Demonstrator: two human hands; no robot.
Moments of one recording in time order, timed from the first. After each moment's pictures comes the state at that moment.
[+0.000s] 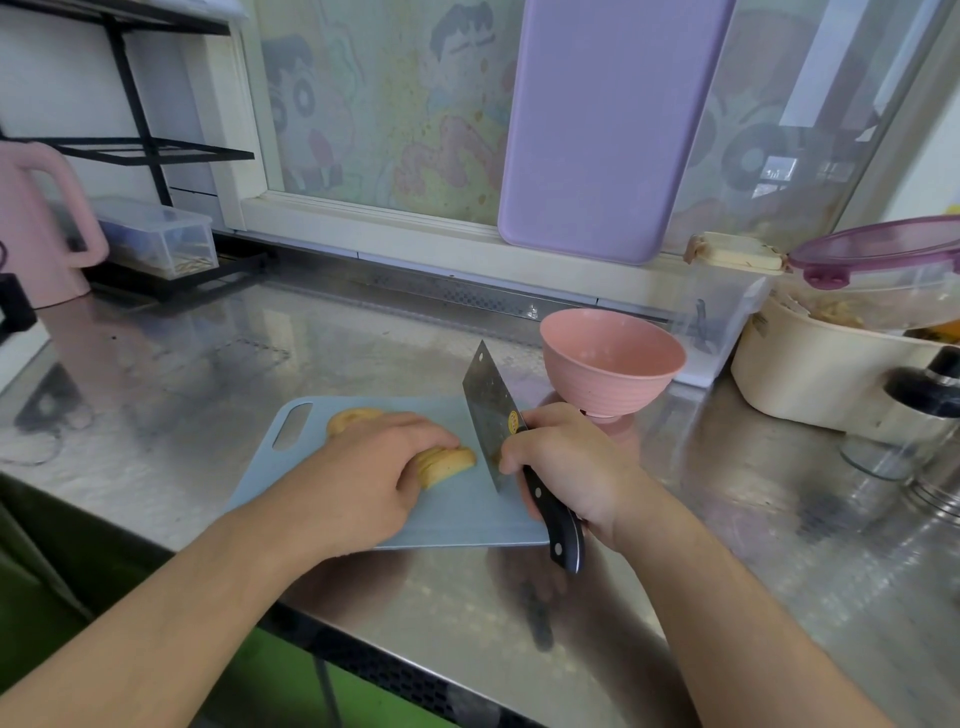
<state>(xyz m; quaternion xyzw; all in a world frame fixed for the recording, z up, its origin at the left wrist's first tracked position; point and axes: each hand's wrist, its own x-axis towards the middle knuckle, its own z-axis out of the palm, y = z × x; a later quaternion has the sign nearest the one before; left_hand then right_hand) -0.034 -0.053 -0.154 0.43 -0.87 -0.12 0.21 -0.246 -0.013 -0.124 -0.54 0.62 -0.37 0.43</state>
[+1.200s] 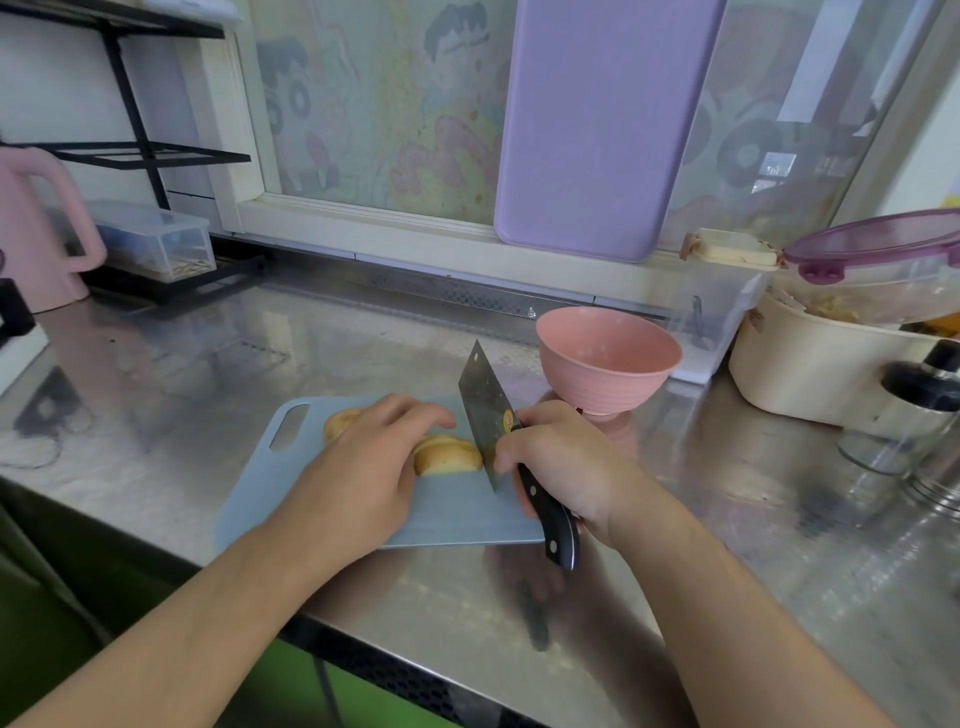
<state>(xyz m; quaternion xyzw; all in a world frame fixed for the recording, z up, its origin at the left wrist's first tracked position) -0.040 -0.053 -0.171 0.45 -0.84 -0.08 0.30 -0.247 -0.014 -0.125 -0.55 0.61 -0.37 0.43</state>
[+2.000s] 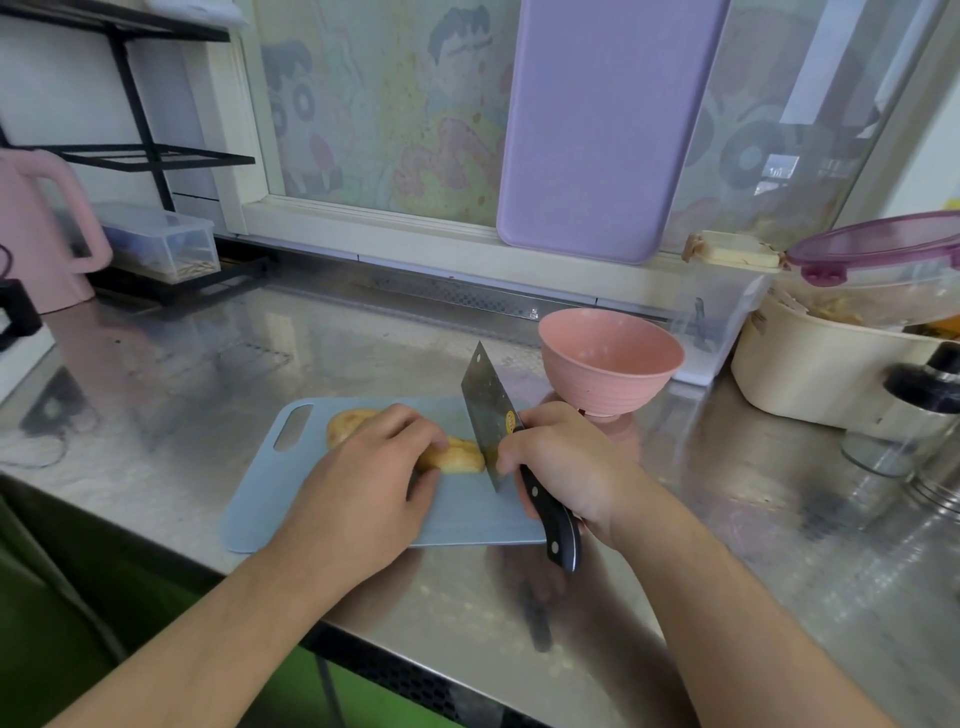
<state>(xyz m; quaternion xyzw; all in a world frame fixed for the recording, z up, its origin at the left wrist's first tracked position) -0.045 -0.033 -0.169 0.46 -0.83 -0.01 0.32 -0.246 -0.014 -0.124 -0.55 0.62 -0.37 0.42</state>
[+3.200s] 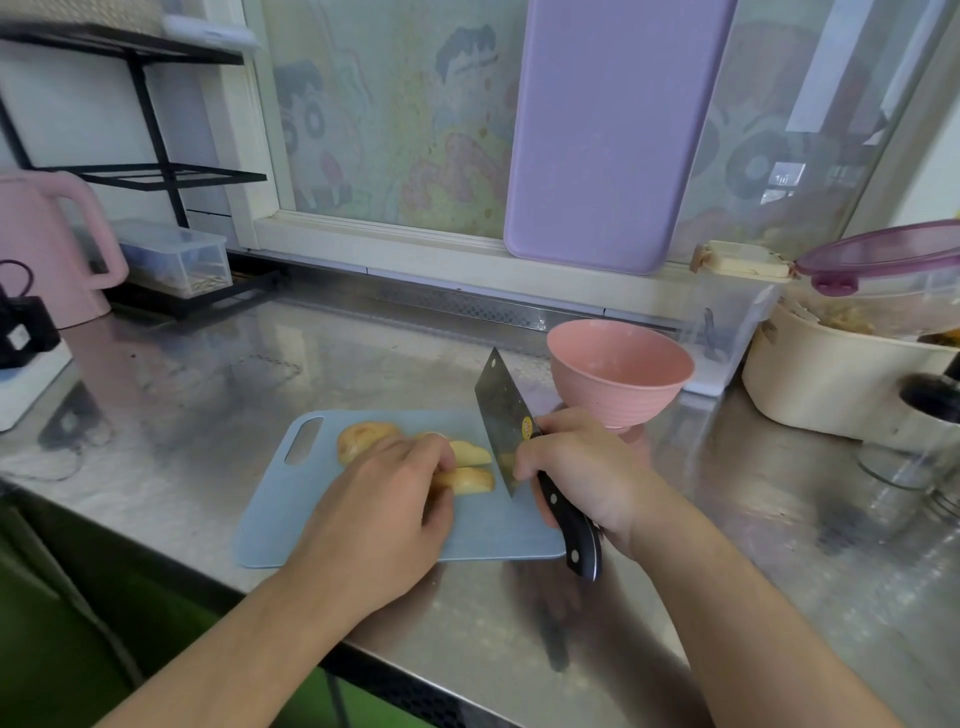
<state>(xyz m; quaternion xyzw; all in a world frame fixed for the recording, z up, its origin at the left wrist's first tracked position) -0.048 -0.021 -0.167 0.48 -0.82 -0.02 0.30 -0.251 -0.012 -0.120 -0.56 0.62 -0.37 0.41</state>
